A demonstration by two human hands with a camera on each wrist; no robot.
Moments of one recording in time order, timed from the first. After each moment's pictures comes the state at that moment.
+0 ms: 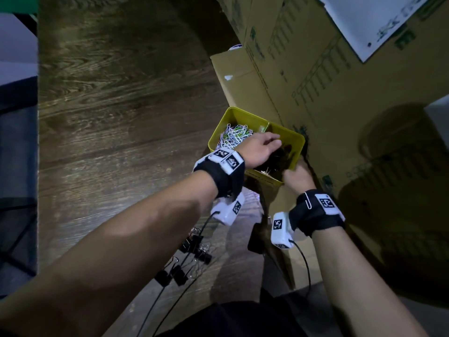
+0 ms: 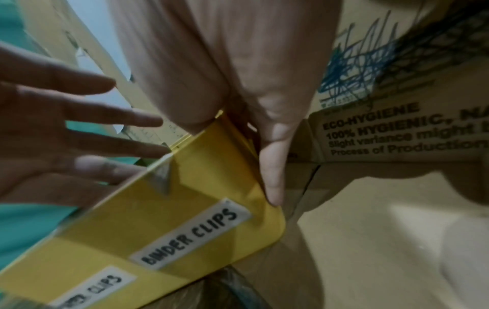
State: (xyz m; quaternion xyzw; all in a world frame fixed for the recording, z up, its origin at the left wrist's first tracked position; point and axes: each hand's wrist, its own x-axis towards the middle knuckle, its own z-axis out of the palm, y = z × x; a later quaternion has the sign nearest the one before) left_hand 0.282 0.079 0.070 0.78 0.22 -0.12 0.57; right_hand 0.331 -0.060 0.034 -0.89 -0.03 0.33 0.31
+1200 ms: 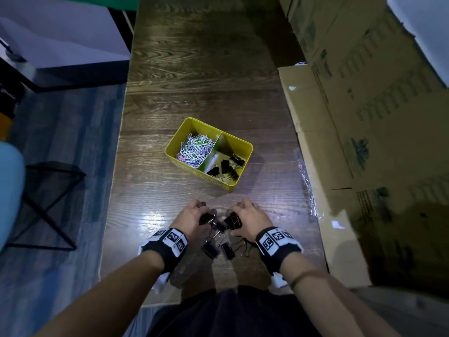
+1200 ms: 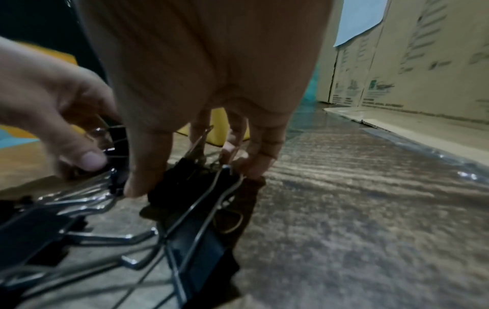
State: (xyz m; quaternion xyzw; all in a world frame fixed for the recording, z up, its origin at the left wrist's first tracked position) left_hand -0.058 0.128 -0.016 0.87 0.35 -0.14 0.33; right_hand 0.107 0.010 0.003 -0.77 -0.51 0.38 -0.01
